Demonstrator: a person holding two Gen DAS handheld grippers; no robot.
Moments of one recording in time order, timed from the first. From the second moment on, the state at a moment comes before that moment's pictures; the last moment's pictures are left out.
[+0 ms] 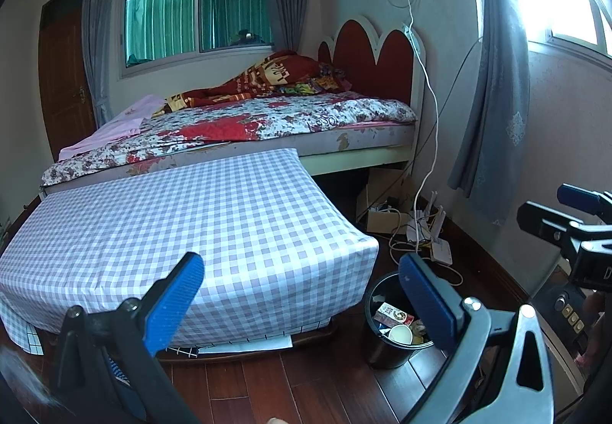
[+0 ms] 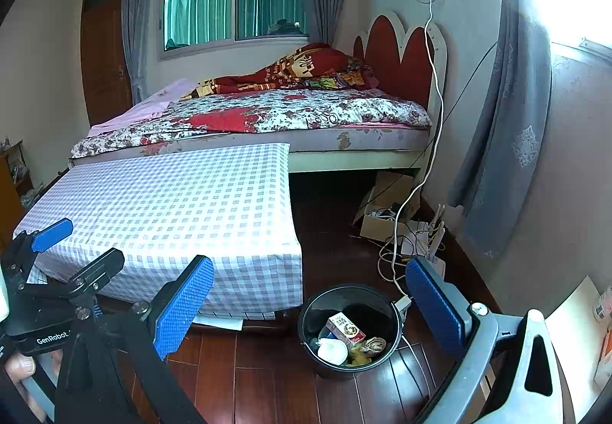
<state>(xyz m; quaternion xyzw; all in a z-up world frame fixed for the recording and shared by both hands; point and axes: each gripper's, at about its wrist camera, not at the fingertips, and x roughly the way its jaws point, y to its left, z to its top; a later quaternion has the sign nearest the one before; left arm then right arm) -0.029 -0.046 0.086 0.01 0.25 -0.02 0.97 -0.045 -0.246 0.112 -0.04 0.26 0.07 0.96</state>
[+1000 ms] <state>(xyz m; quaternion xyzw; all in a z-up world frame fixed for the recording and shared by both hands) -0.025 -0.044 0.089 0.01 0.25 -0.02 0.97 -0.045 -0.246 0.116 -0.04 0.26 0.07 0.96</state>
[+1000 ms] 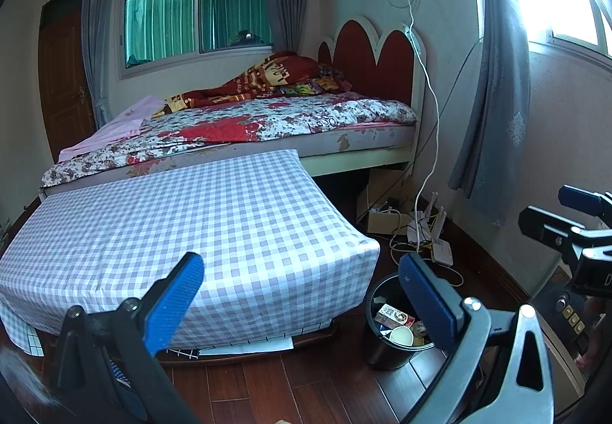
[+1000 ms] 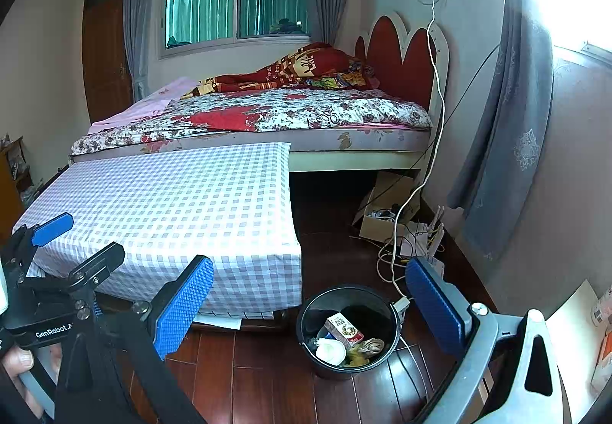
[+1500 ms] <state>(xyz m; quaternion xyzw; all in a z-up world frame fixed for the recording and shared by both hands) -0.025 -0.045 0.088 0.01 0.25 -0.02 0.97 -0.044 -0.246 0.116 -0.04 0.26 0.07 0.96</state>
